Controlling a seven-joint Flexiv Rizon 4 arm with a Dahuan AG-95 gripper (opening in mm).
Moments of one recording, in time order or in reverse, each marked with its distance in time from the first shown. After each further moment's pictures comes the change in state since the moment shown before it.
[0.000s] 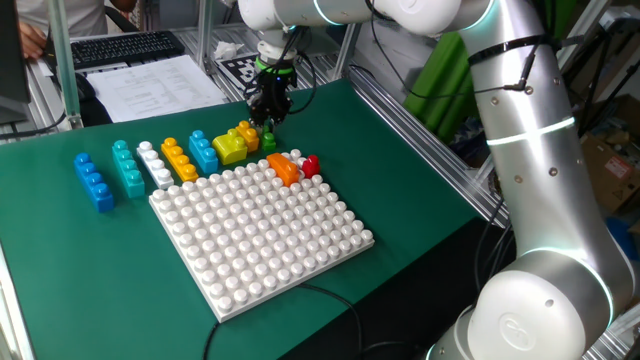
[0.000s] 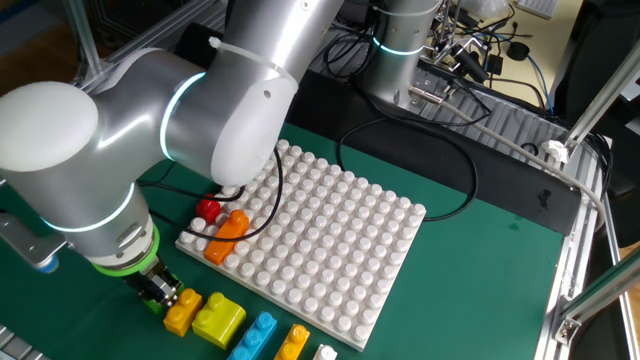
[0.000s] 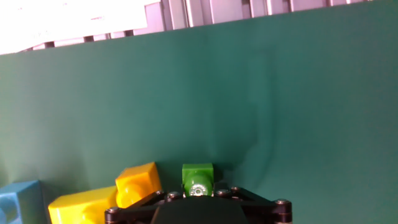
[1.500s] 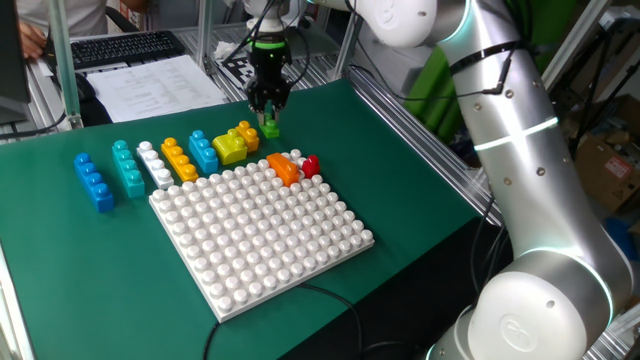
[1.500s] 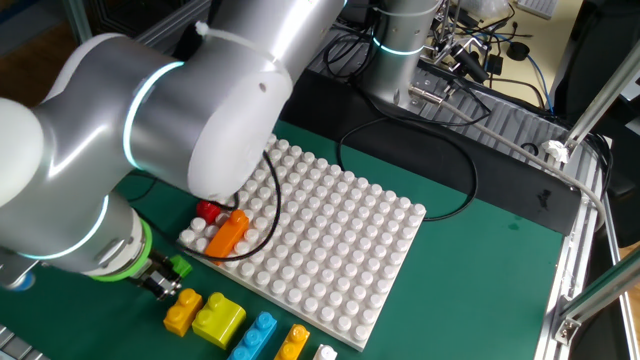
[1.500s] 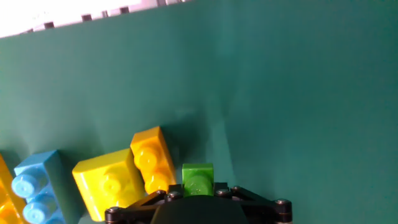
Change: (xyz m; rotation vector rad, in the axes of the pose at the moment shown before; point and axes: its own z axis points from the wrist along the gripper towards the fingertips) arm 0.033 0.013 -0.054 0.067 0.169 0.090
